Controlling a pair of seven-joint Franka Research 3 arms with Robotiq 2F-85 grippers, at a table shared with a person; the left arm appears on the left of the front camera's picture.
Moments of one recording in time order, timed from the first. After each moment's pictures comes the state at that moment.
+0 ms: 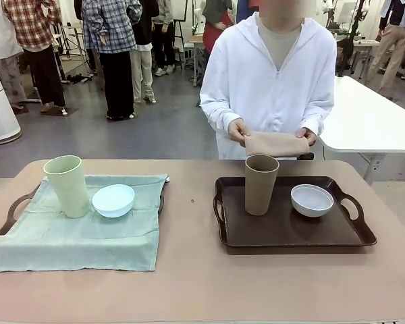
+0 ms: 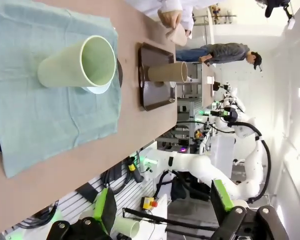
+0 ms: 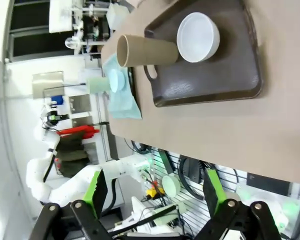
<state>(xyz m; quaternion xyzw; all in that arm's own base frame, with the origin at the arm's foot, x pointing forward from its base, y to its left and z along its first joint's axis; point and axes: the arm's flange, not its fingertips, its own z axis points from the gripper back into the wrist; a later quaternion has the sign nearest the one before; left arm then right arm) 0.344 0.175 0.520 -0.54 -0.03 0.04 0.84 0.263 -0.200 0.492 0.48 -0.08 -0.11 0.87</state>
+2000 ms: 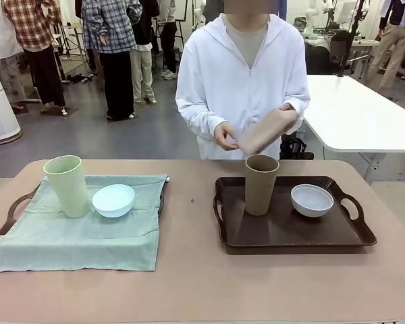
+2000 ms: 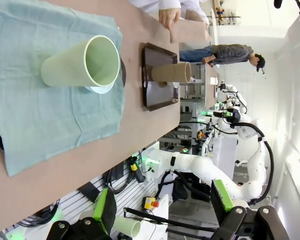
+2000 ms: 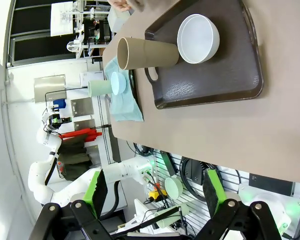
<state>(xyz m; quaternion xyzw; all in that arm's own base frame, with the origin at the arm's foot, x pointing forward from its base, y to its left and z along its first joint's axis) 0.346 0.174 0.520 -0.53 -0.03 0.04 0.84 0.263 -0.198 0.491 0.48 -0.08 -0.12 0.87</state>
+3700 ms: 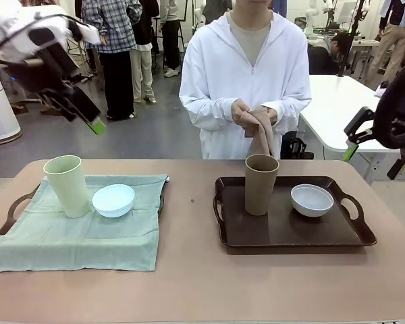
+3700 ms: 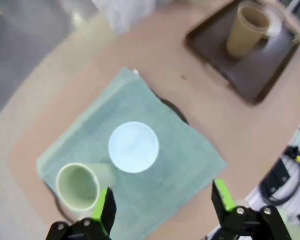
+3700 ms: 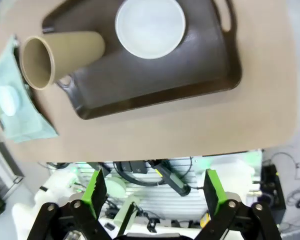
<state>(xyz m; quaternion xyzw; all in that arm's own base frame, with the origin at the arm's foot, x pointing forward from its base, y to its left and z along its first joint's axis) 0.359 -0.175 0.587 -0.06 -0.22 -0.34 0.91 0.379 0.009 0.526 0.14 0.06 -0.15 0.98</state>
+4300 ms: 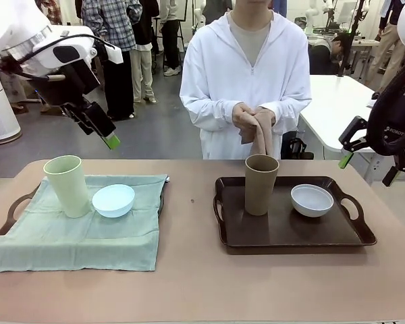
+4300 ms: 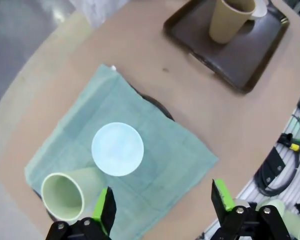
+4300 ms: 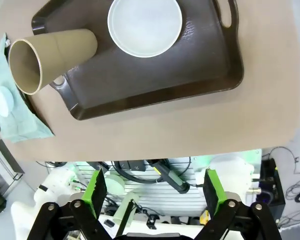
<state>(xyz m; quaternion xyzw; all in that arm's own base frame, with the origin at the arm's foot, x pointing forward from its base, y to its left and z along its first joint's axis) 0.365 -0.190 0.574 -0.08 -0.19 -0.37 0.91 0.386 0.007 0.514 0.14 0.08 -0.15 0.98</state>
